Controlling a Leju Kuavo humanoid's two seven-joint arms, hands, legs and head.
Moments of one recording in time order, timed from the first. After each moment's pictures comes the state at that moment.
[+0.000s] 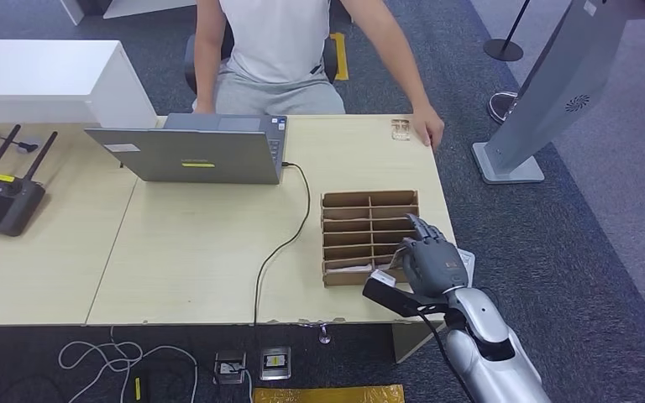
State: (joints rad) left arm -0.12 0.11 0.30 -0.19 -0.81 0.13 0.00; right arm -0.28 -0.15 0.47 -1.33 1.13 -0.18 -0.06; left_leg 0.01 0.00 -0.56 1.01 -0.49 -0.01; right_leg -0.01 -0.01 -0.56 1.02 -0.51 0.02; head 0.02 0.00
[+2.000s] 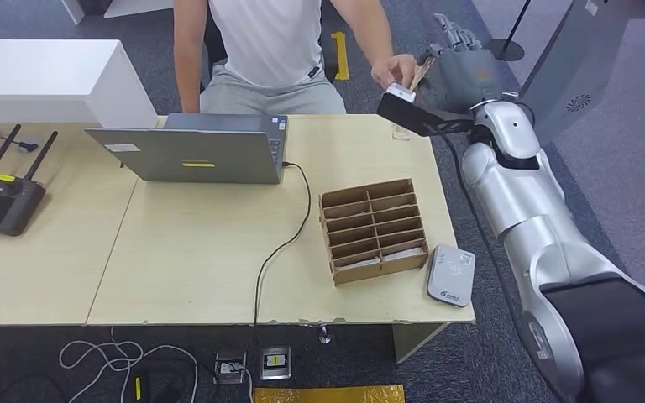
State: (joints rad) left arm -0.19 0.10 0.27 -0.19 -0.93 0.05 0.00; right arm -1.15 -0.02 0.42 -0.60 1.18 -0.38 -0.25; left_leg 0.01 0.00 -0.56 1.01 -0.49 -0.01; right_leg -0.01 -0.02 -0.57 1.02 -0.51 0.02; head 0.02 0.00
